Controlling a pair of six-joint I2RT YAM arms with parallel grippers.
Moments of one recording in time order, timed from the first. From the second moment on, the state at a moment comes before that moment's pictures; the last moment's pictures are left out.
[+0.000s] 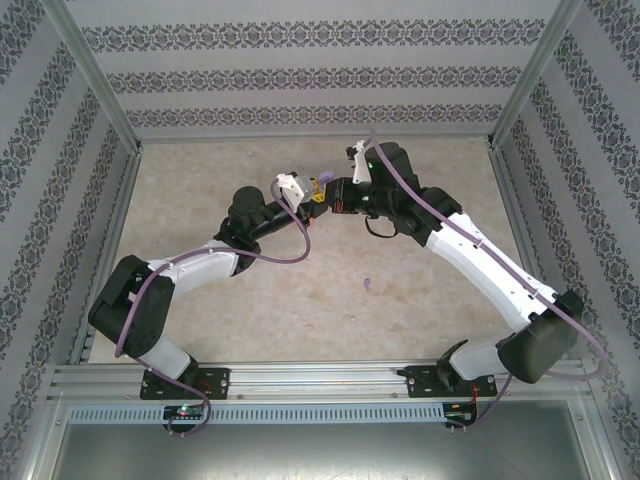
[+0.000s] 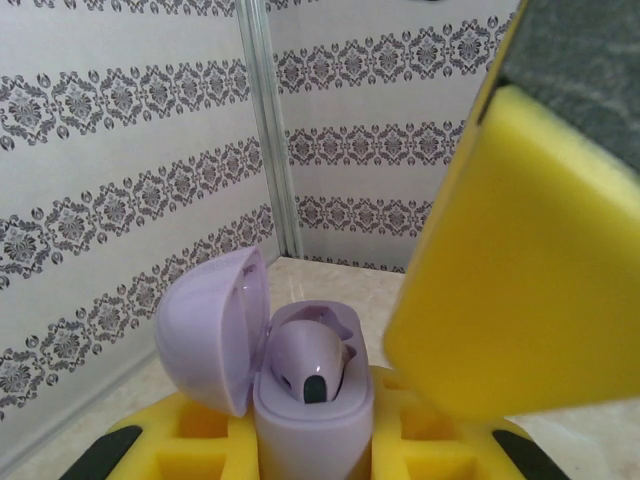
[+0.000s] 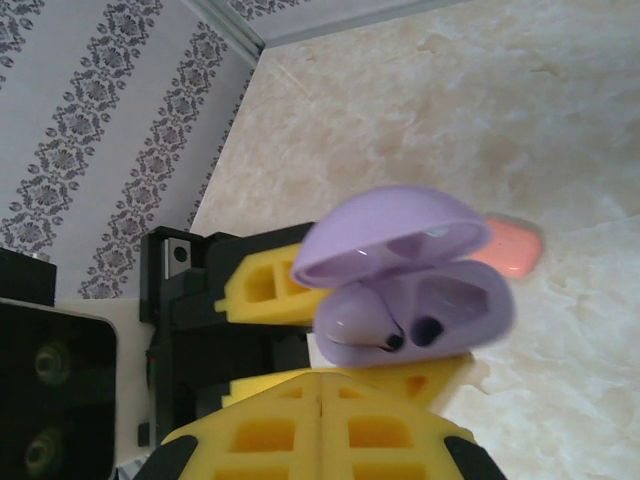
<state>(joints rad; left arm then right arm) -0.53 1.58 0.88 0.78 0.47 0.11 0.61 1.40 1.40 -0.55 -0.25 0.62</state>
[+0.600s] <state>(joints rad) -0.53 1.57 0.84 0.80 0.39 0.10 0.53 1.04 1.04 -0.62 -0.11 0.69</state>
